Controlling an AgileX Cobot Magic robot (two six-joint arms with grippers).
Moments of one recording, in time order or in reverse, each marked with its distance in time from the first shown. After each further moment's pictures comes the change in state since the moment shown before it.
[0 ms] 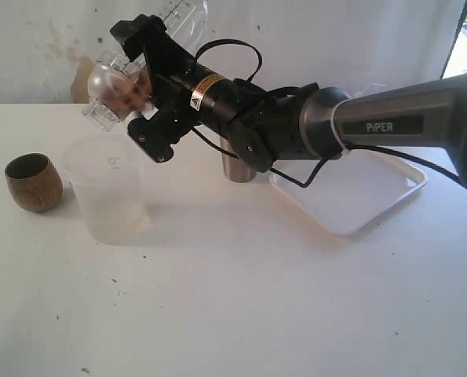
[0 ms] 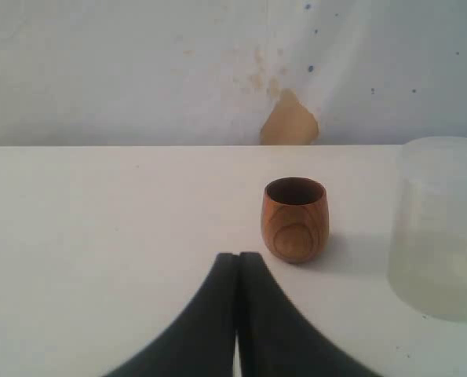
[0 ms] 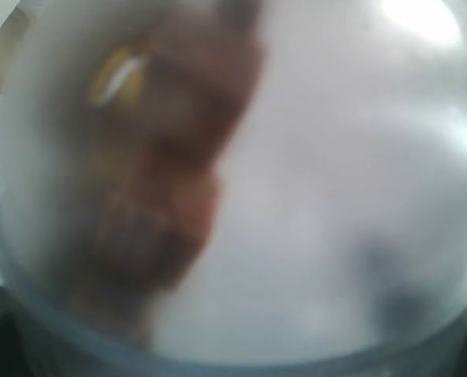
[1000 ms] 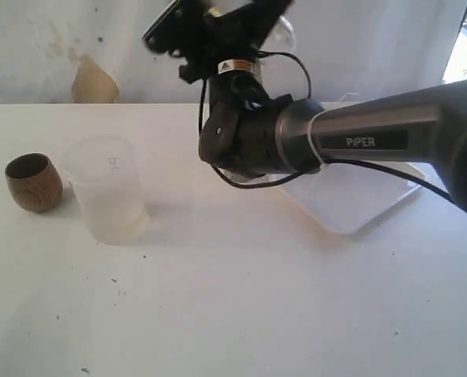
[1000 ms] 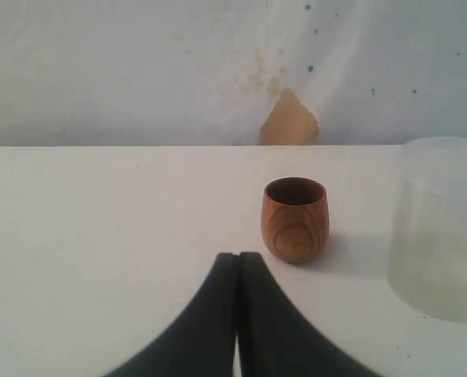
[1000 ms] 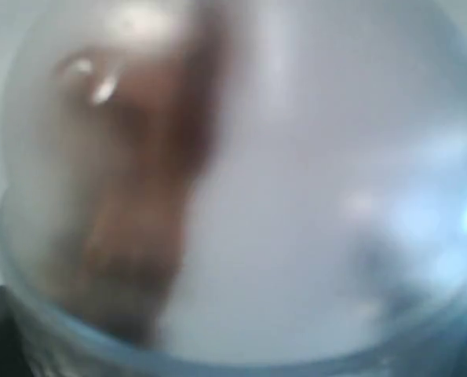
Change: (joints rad) left arm 0.000 0.000 0.000 0.000 0.000 0.000; right arm 0.091 -0.021 0.000 1.053 -0.508 0.520
